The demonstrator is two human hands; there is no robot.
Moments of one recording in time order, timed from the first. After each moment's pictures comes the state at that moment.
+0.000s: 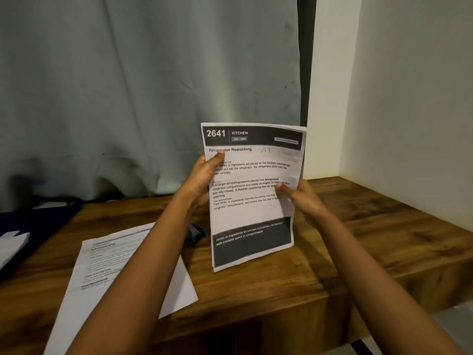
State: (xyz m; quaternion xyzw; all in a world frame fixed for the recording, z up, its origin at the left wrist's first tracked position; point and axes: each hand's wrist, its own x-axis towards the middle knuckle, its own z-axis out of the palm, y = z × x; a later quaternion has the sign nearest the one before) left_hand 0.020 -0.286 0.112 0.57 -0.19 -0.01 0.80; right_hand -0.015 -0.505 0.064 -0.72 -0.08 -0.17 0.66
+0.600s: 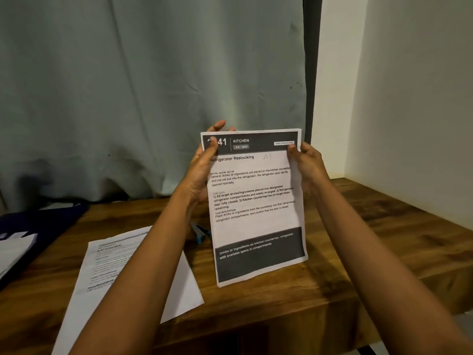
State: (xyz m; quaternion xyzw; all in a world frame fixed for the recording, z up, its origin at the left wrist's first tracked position) left_hand 0.010 -0.279 0.128 0.44 -0.35 0.00 0.83; right_hand 0.002 -0.487 0.126 -0.63 -0.04 -0.29 0.72
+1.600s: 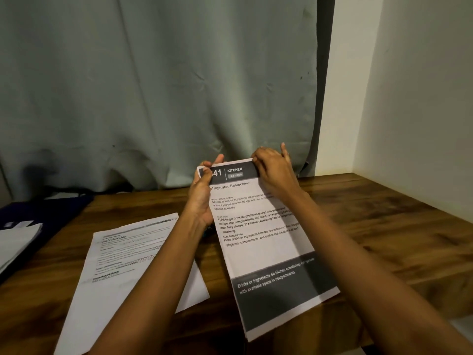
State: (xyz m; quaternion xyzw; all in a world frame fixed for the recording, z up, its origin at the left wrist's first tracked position) left_hand 0.021 -0.276 0.070 0.33 -0.15 0.00 0.93; right_hand 0.048 -0.445 0.087 -0.86 -0.19 -0.43 0.19
